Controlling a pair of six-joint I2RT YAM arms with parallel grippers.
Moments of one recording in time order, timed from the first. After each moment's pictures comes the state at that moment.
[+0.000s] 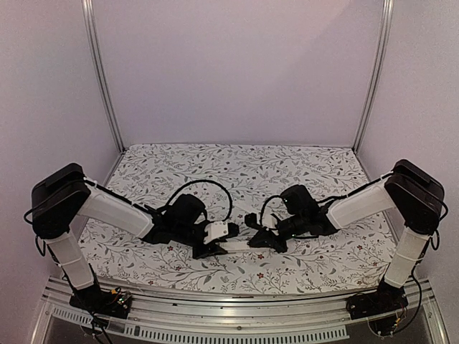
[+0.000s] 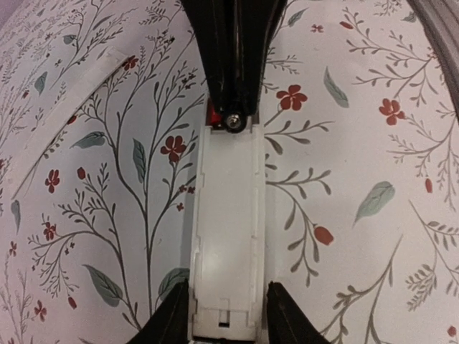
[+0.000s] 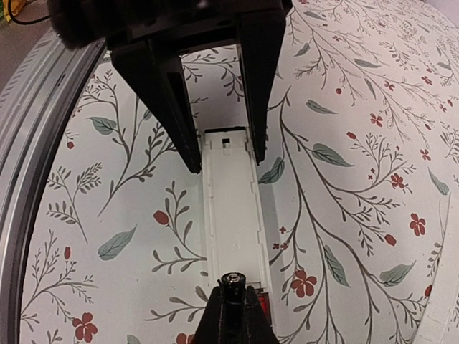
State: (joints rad) left arm -0.92 1.76 0.74 0.20 0.28 0.49; right arm 0.80 1.80 0.78 0.23 -0.57 -0.51
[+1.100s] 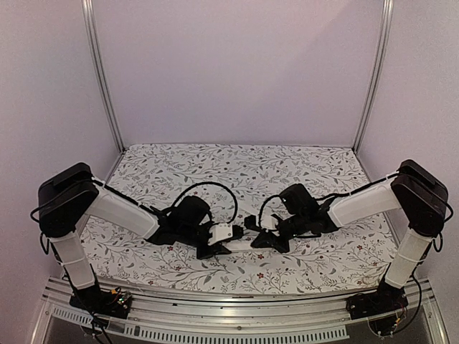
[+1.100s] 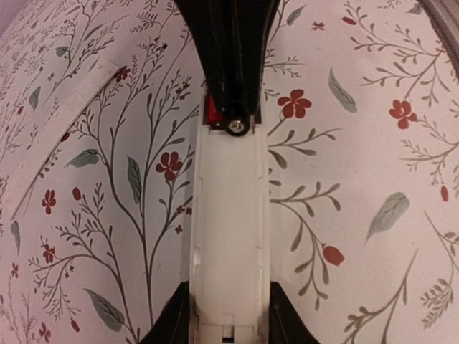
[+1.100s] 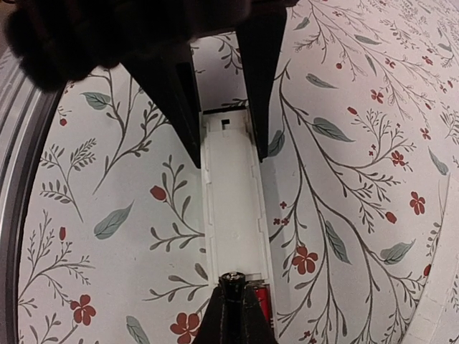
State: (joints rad) left arm -0.94 1.82 0.77 0.23 0.25 0.53; right arm 0.82 1.76 0.81 0.09 -0.51 -0.56
